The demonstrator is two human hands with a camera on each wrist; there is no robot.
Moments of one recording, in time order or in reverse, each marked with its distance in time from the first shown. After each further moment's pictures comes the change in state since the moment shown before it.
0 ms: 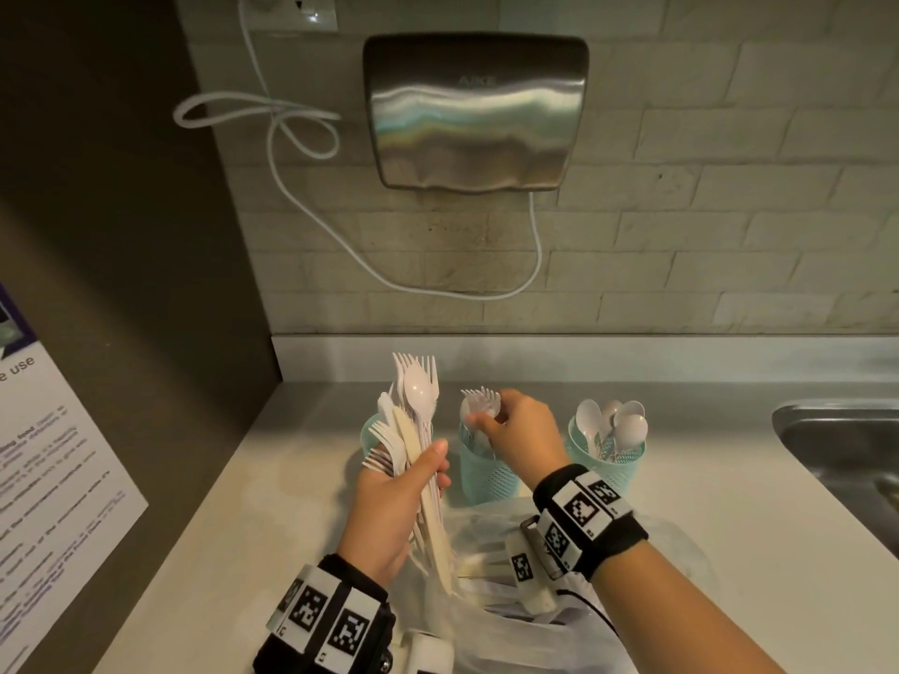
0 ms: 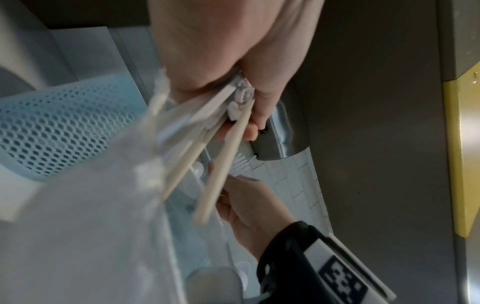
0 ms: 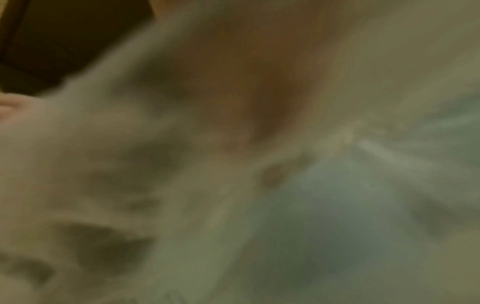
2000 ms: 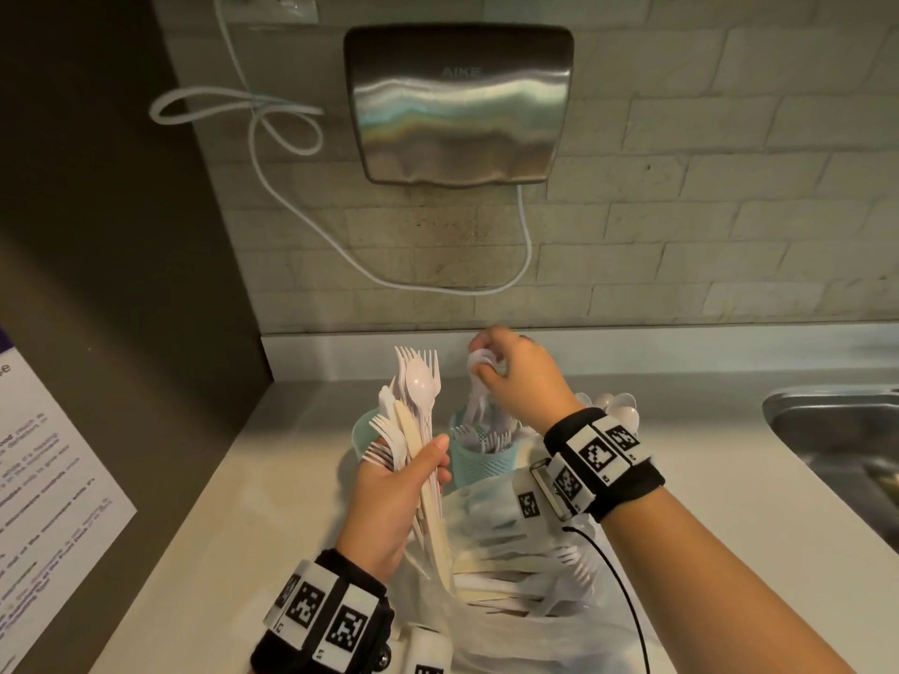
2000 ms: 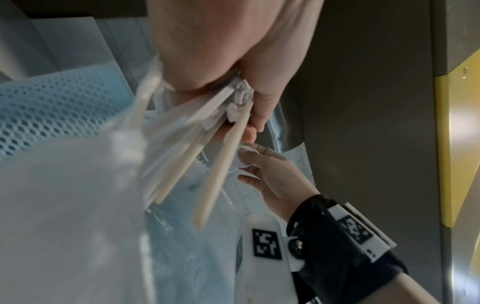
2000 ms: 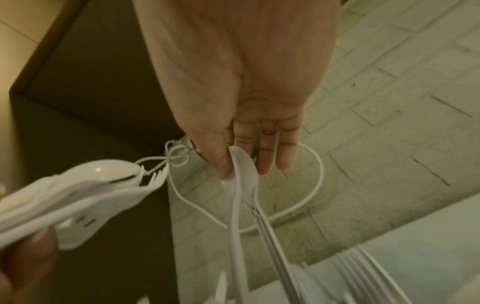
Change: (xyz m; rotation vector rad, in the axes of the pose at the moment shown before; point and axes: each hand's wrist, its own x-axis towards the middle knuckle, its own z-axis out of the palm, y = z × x) left_hand 0.001 0.001 0.005 0.050 -0.058 0.013; right_hand 0.025 -0.026 -0.041 -0.135 0.004 -0.305
